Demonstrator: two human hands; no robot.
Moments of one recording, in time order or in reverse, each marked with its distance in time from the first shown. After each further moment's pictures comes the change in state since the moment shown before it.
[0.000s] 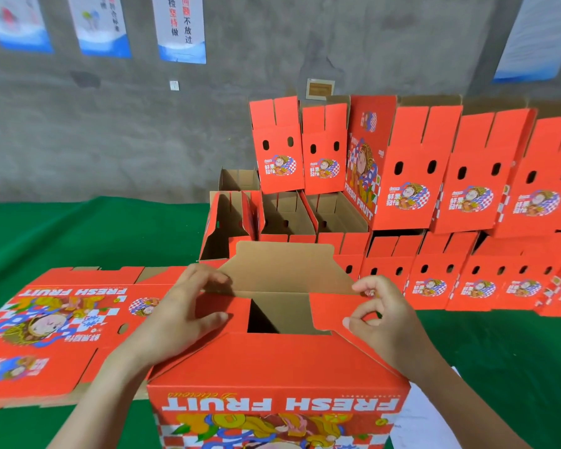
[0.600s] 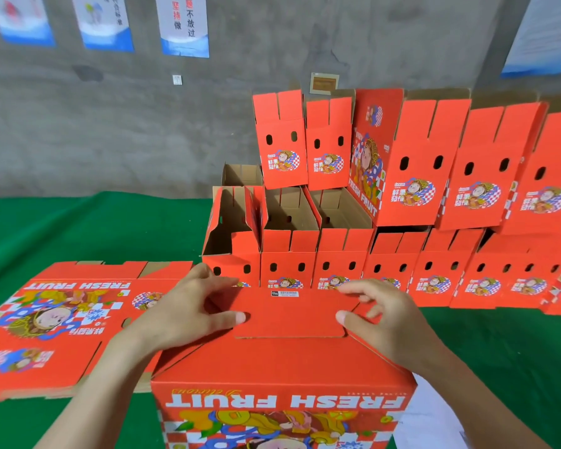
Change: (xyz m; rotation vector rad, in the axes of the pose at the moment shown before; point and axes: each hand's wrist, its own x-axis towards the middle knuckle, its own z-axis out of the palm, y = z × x) left_hand 0.008 0.002 -0.002 0.128 -0.205 -0.203; right_hand 0.006 0.001 -0.003 -0.186 -0.100 -0.123
